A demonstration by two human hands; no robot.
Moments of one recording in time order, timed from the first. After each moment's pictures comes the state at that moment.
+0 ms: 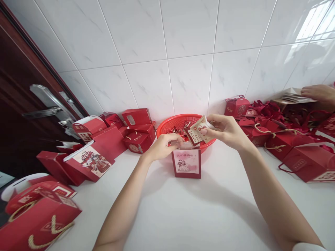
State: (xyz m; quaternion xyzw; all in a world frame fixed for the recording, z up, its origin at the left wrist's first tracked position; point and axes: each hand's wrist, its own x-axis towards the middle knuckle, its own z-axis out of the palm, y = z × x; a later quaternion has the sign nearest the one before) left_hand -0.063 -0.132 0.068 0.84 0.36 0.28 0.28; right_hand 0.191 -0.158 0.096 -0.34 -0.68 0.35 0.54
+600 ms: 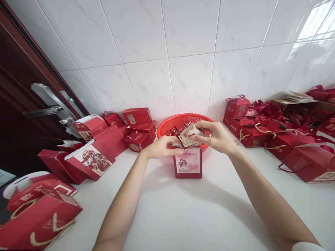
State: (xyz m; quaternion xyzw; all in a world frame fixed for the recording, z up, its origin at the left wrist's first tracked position) left_hand -0.073 -0.126 0.070 0.82 0.32 0.21 0.42; right_hand 0.165 -0.156 0.086 -0.34 -0.76 0.29 0.48
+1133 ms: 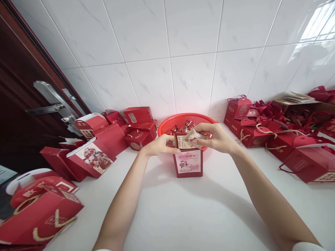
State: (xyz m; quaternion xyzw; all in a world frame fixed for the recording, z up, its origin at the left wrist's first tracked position) left_hand -0.079 -0.121 0.067 0.78 0.30 0.20 0.51; right_hand 0.170 -0.152 0.082 -0.32 -0.80 0.28 0.43
